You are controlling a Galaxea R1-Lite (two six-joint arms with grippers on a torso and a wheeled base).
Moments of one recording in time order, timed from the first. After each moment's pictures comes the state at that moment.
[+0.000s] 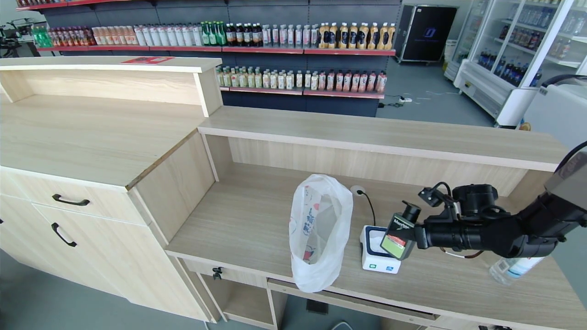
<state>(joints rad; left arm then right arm) 0.00 0.00 0.00 0.00 0.00 0.00 0.01 2.17 -0.87 -0.60 0.70 -0.13</state>
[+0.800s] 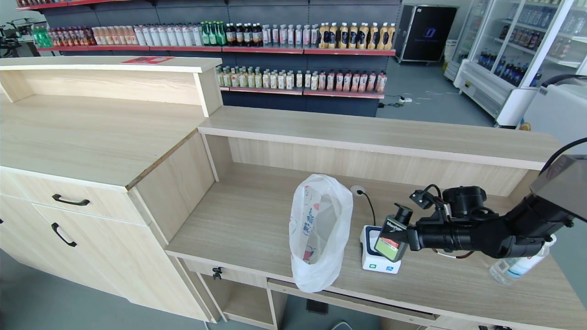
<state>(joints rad) 0.00 0.00 0.00 0.00 0.00 0.00 0.04 2.21 -0.90 -0.61 0.70 -0.14</state>
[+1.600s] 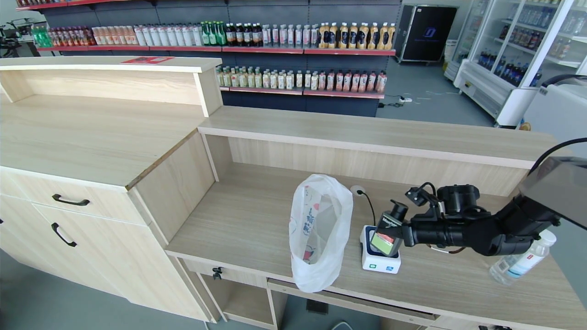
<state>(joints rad) 0.00 0.00 0.00 0.00 0.00 0.00 0.05 2.26 -0.96 -0.65 0.69 -0.14</state>
